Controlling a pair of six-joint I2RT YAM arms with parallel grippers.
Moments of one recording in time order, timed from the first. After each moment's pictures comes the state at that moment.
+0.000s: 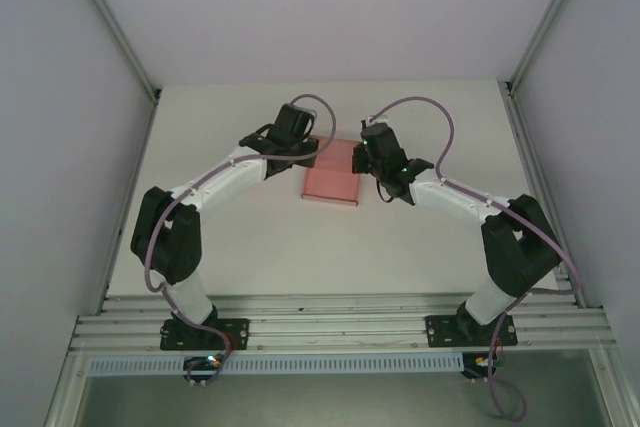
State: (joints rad) left arm -0.64 1.75 1.37 -0.44 -0.14 -0.29; right arm 0.55 1.63 1.08 -0.07 0.29 0.41
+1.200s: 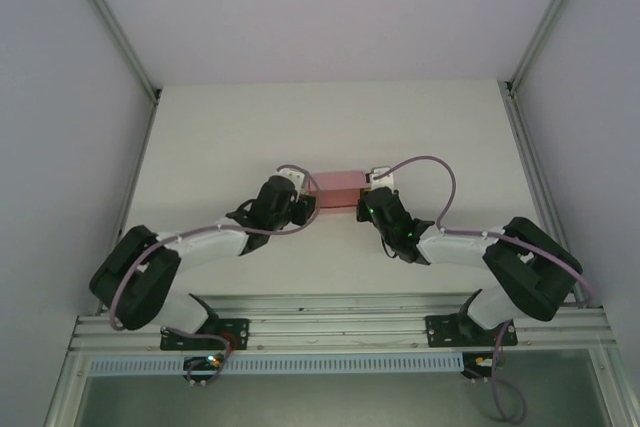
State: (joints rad) left arm -0.76 1.42 0.62 0.17 -0.10 -0.34; right arm 0.73 1.47 0.55 0.40 0.48 0.39
